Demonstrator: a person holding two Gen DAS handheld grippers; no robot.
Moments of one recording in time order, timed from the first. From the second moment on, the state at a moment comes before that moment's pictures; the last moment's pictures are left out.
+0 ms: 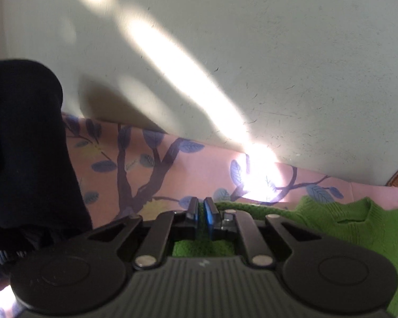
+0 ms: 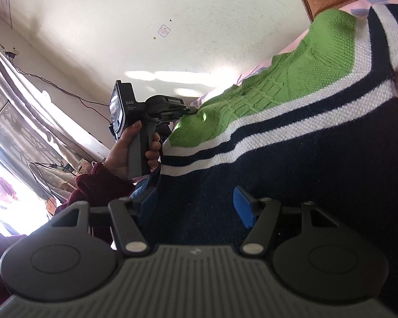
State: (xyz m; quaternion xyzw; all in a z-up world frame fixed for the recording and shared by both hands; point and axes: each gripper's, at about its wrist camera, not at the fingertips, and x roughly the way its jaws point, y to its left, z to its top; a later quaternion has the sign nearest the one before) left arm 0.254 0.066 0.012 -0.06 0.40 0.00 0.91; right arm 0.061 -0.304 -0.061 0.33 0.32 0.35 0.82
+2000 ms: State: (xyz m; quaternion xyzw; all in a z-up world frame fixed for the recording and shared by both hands) left arm 0.180 0.081 0.016 -0.31 0.26 -0.13 0.91; right arm 0.156 -0.180 -0.036 0.21 0.36 0.25 0.87
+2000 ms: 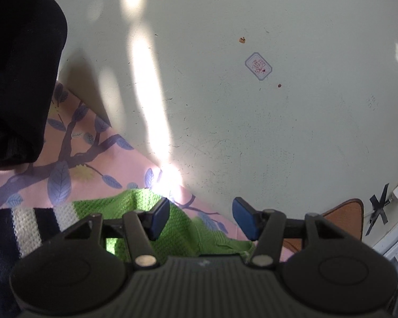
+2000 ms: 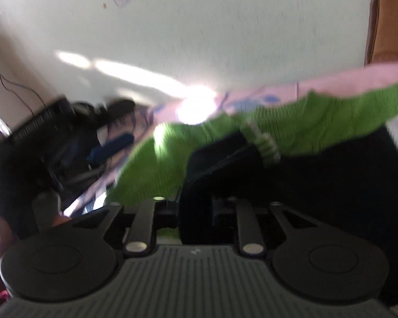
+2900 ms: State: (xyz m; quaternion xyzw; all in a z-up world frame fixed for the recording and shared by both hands) left arm 0.181 0.063 0.013 -0.27 0.31 -0.13 0.90; right arm 0.135 -0.274 -0.001 0.17 0.30 0.07 0.94
